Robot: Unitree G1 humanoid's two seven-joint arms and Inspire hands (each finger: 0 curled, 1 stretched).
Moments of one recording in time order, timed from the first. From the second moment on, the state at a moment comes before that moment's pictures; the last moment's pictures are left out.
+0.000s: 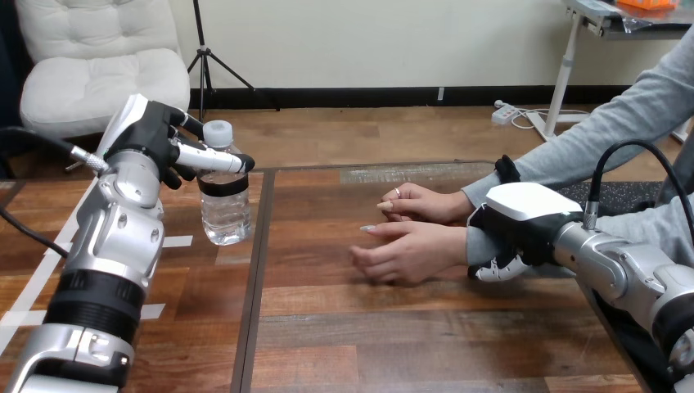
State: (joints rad) left arm -0.75 0.39 -0.10 0.56 0.37 0.52 -0.08; right arm -0.83 -0.52 0.55 1.25 -0.74 -0.46 0.01
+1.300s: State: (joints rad) left arm -0.75 0.39 -0.10 0.54 0.37 0.52 -0.09; right arm -0.83 -0.52 0.53 1.25 -0.70 -0.48 0.01
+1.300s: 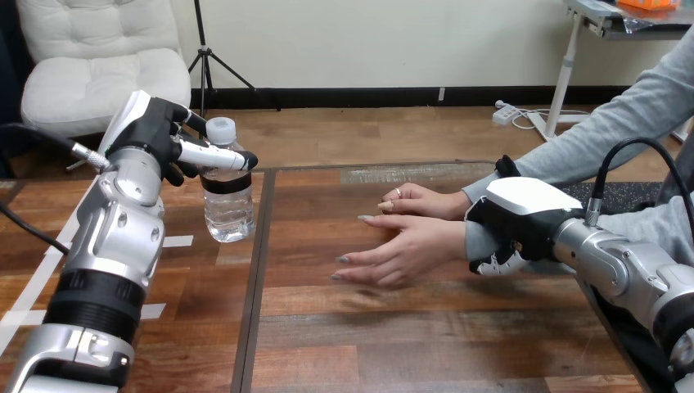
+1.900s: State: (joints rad) left arm -0.75 0.39 -0.10 0.54 0.36 0.51 -0.09; right arm -0.83 -0.52 0.51 1.25 -0.68 -0.50 0.01
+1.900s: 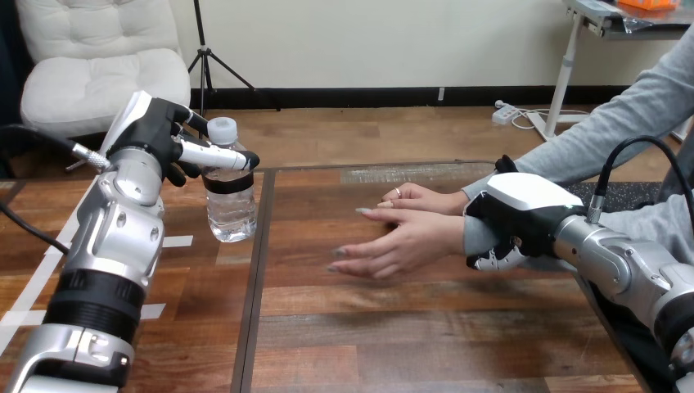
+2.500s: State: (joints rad) left arm -0.75 0.39 -0.10 0.54 0.36 0.51 -0.09; right arm -0.83 -0.52 0.51 1.24 -0.67 -0.51 0.02
